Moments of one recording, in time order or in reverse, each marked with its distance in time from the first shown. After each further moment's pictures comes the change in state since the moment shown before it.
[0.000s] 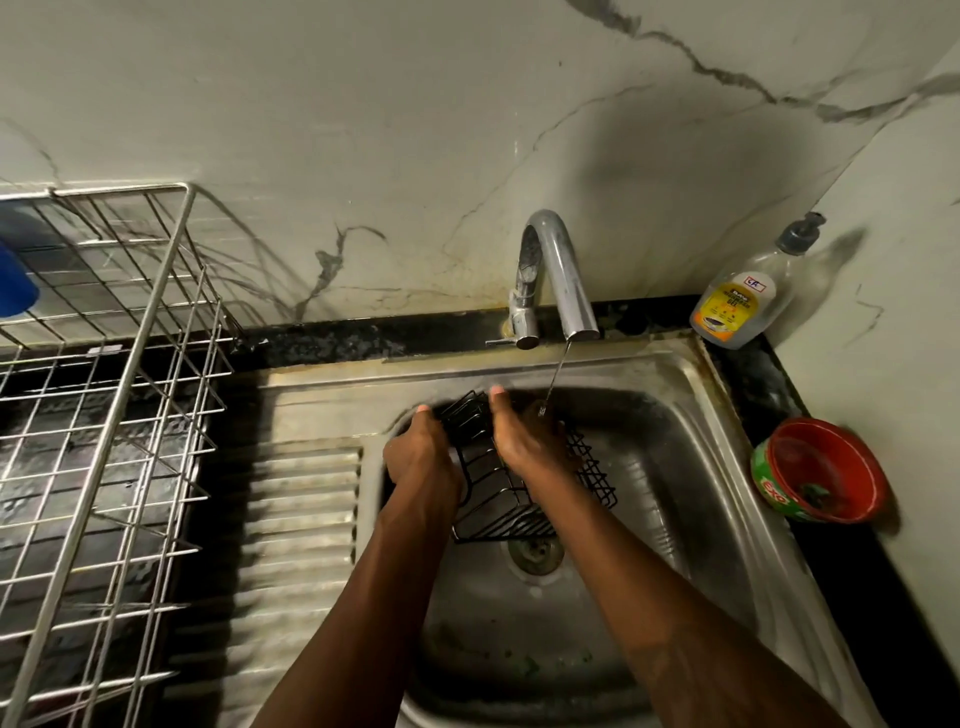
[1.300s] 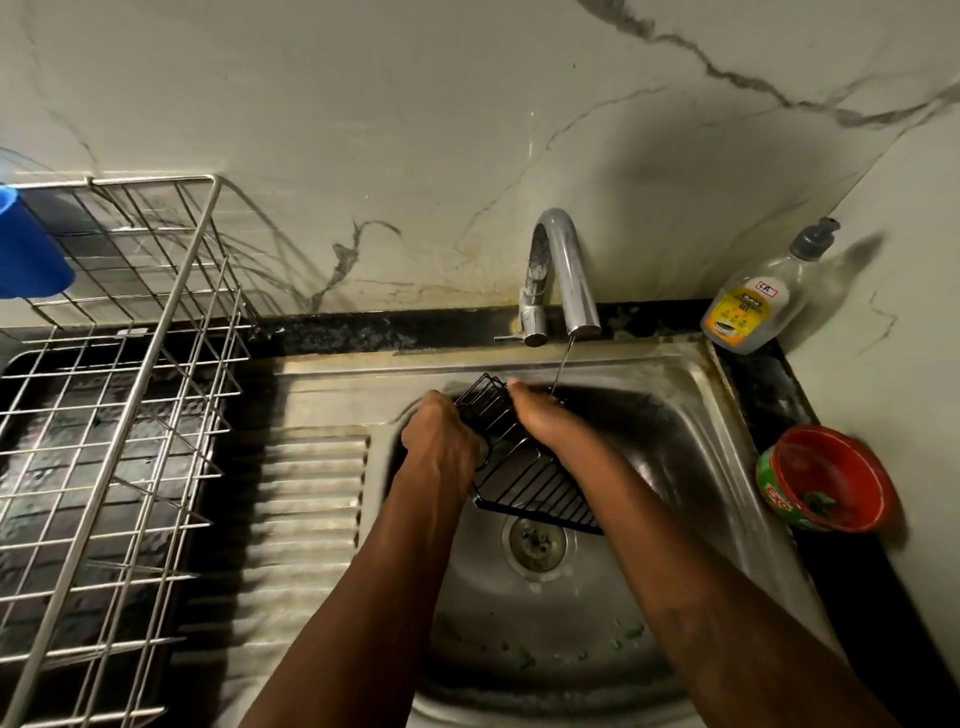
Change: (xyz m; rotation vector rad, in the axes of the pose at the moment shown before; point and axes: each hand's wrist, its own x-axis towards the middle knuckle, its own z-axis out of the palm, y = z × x) left_hand -0.079 0.030 0.004 -0.001 -0.184 -0.097; right_hand -0.016 -0.023 -0.044 0.067 -0.248 -0.072
